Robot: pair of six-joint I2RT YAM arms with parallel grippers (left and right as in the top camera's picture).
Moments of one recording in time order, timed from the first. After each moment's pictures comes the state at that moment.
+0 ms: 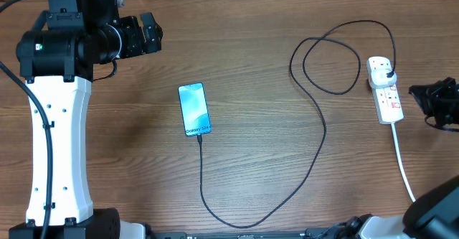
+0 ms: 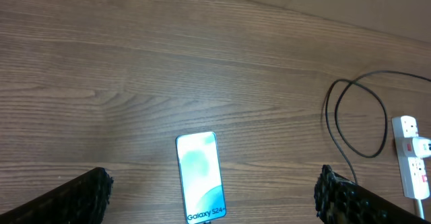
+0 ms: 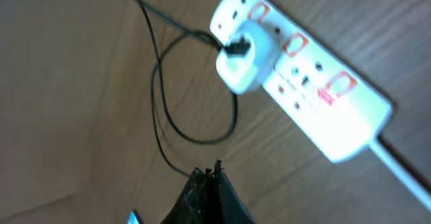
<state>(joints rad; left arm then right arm) 0.01 1.62 1.92 -1.18 0.24 -0.23 -0.74 1.62 1.24 -0.76 -0.72 0.32</state>
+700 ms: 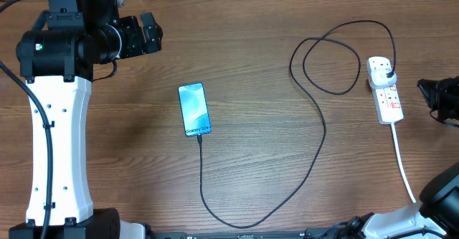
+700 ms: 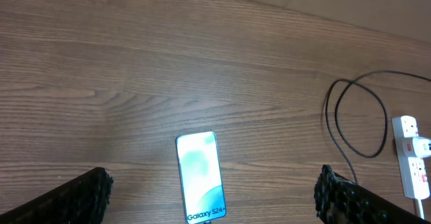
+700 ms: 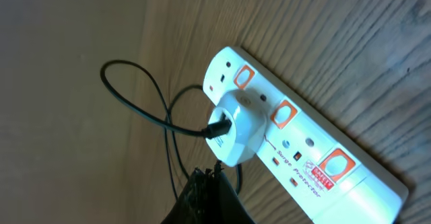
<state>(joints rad) 0.01 1.62 1.92 -1.18 0.24 -0.23 -0.79 1.80 1.24 -0.49 -0.78 0.51</state>
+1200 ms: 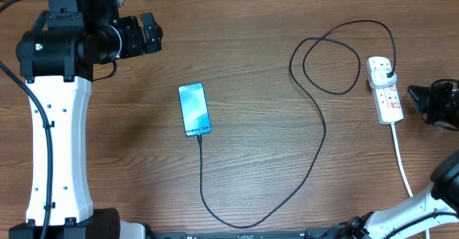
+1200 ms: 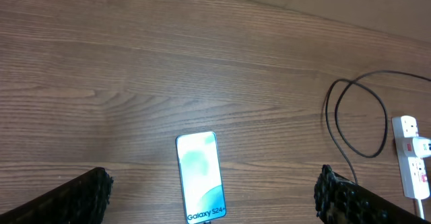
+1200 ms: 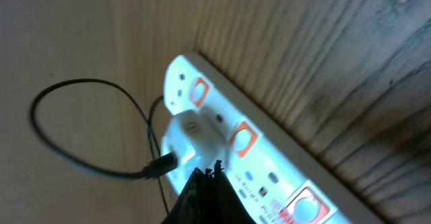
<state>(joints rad) 0.01 1.62 1.92 -1.18 0.24 -0.23 -0.79 1.98 1.24 -0.38 -0.81 0.57</state>
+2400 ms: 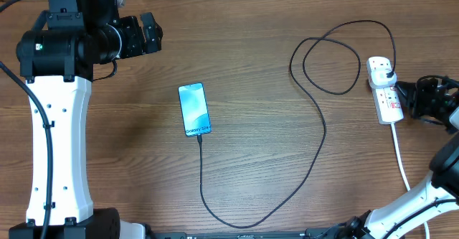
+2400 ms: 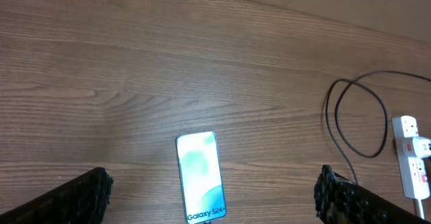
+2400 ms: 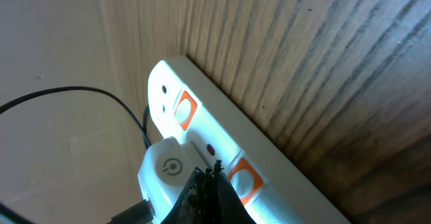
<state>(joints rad) 0.01 1.62 1.92 -1.18 0.24 -0.23 -0.72 2.08 1.24 -0.24 -0.83 0.67</state>
